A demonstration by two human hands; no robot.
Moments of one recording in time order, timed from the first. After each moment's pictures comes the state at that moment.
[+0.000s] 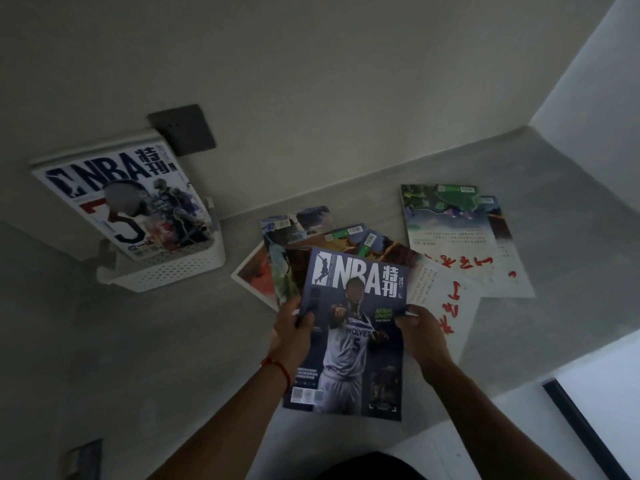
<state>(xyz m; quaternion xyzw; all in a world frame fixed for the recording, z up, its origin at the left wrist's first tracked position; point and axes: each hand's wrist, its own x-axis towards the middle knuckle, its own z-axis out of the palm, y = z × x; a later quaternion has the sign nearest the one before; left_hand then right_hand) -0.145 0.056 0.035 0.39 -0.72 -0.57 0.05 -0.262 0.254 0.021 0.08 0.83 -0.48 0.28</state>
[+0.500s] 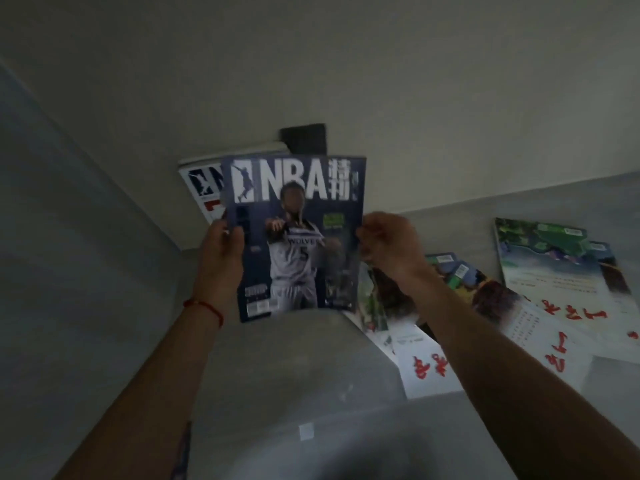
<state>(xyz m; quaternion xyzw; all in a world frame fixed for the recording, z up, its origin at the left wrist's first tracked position) -0.064 -0.179 0.167 0.41 -0.74 -0.44 0.29 -0.269 -0.002 0.147 -0.28 0.77 -0.53 0.19</state>
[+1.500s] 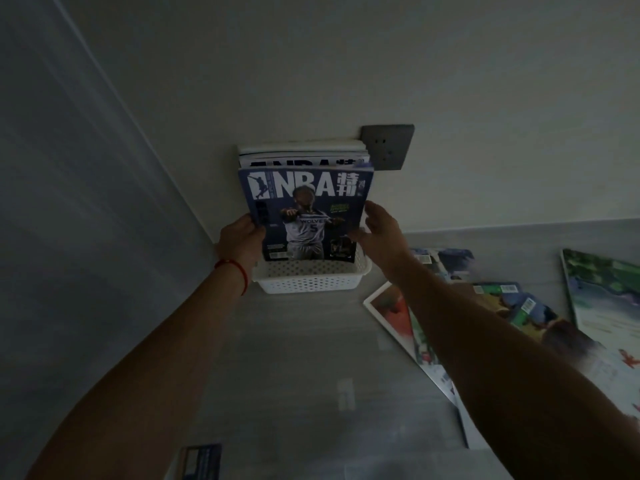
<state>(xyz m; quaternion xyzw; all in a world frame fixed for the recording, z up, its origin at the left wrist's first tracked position) -0.067 -0.341 0.089 0.53 -0.62 -0.53 0.24 -0.262 -0.167 0.084 -0.26 0.77 -0.51 0.29</state>
